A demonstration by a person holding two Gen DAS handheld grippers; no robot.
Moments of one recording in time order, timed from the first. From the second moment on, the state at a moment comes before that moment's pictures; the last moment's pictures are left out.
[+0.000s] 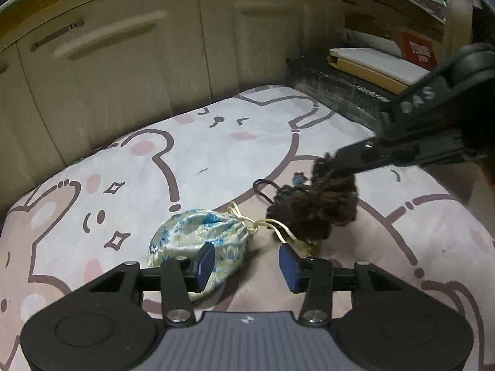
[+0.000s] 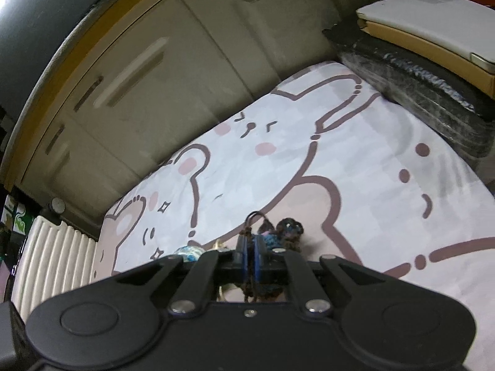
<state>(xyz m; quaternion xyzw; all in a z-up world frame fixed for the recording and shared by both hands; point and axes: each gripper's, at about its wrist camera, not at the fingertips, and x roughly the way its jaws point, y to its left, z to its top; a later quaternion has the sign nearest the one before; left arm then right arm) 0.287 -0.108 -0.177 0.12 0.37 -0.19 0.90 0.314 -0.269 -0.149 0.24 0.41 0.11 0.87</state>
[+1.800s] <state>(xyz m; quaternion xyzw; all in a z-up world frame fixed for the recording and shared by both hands) 0.186 -0.071 -0.177 0.19 0.54 -0.28 0.77 0.279 -0.264 -0.137 0.06 0.40 0.10 0.91</state>
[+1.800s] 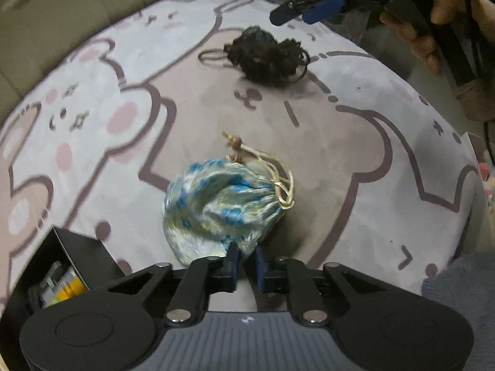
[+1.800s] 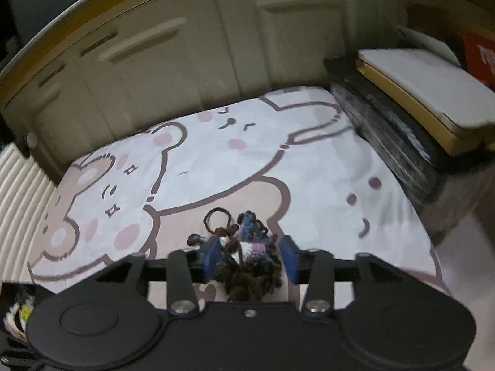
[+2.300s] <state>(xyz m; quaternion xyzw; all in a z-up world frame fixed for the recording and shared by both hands) 0.221 -0.052 -0.188 -0.04 0.61 -0.11 0.78 0.301 -0.241 -0.170 -0.04 0.42 0.11 0.90</state>
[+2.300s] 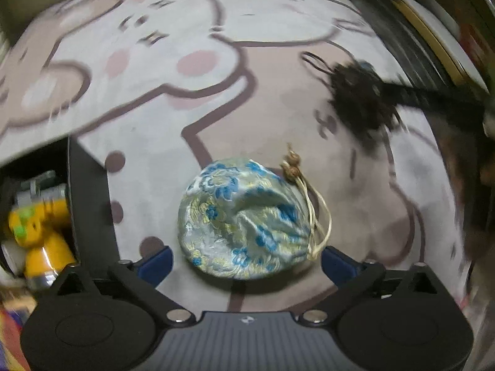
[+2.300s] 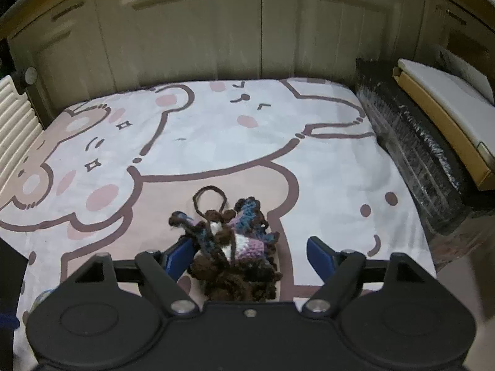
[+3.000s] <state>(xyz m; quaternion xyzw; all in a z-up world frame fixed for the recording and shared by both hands) 0.236 -0.050 -0.202 -0.18 0.60 0.03 0.78 0.312 -0.222 -0.189 -0.06 0.46 0.12 0.88</state>
